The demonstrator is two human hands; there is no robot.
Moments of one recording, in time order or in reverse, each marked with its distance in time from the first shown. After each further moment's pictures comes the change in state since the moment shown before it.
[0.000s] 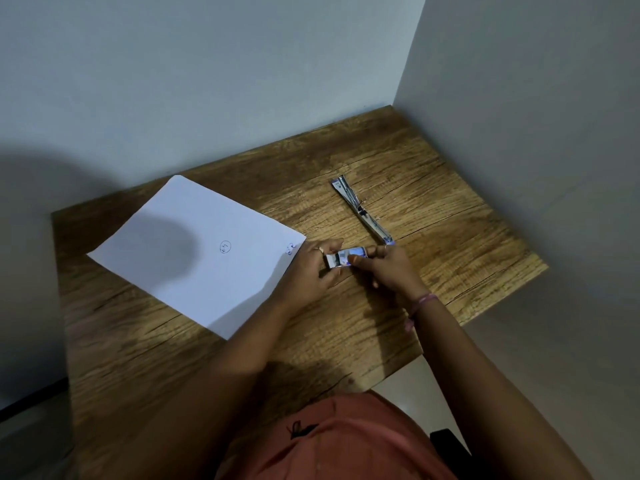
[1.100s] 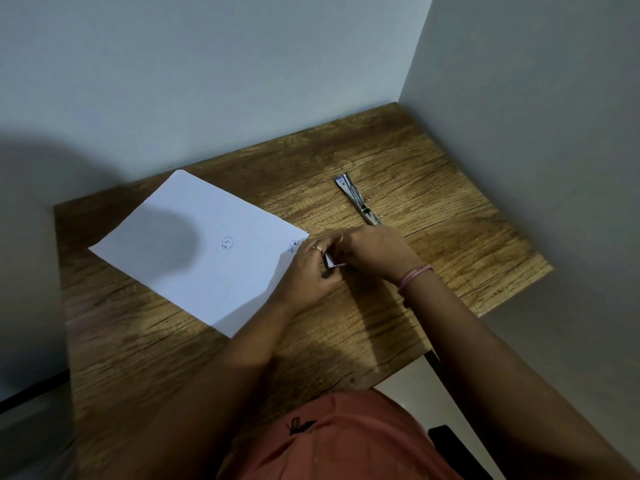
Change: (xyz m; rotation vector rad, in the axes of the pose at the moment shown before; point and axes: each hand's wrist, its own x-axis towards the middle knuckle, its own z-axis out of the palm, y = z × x) left_hand -0.004 0.000 0.002 -0.028 0.073 0.003; right_hand 0.022 -0.036 0.013 -1.414 -0.096 -0.747
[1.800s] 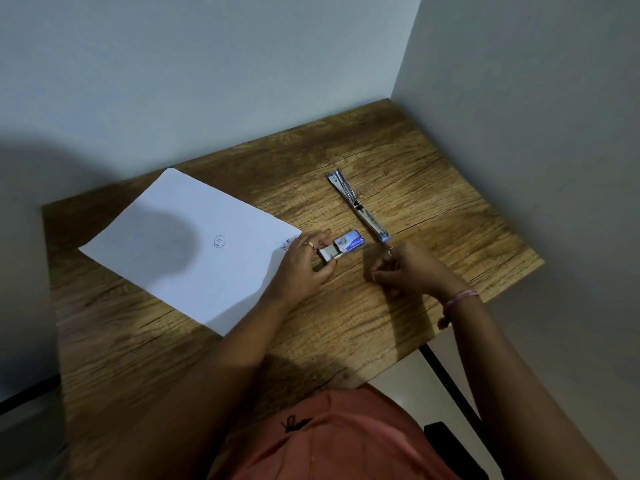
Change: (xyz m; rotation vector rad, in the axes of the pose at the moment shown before) left_hand 0.001 0.008 -0.001 0.001 0.030 -0.043; right_hand -0.066 0.044 0.012 0.748 -0.208 0.303
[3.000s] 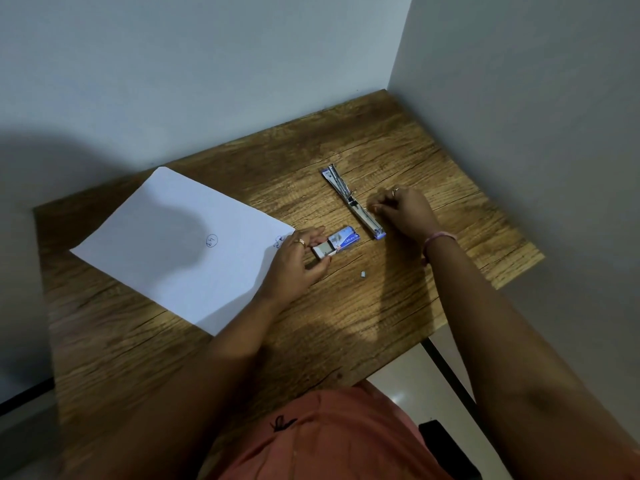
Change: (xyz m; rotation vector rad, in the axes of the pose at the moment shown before) left_hand 0.001 -0.002 0.001 -0.031 0.008 -0.019; right_hand 0.081 0.026 -0.040 -0.077 0.438 -0.104
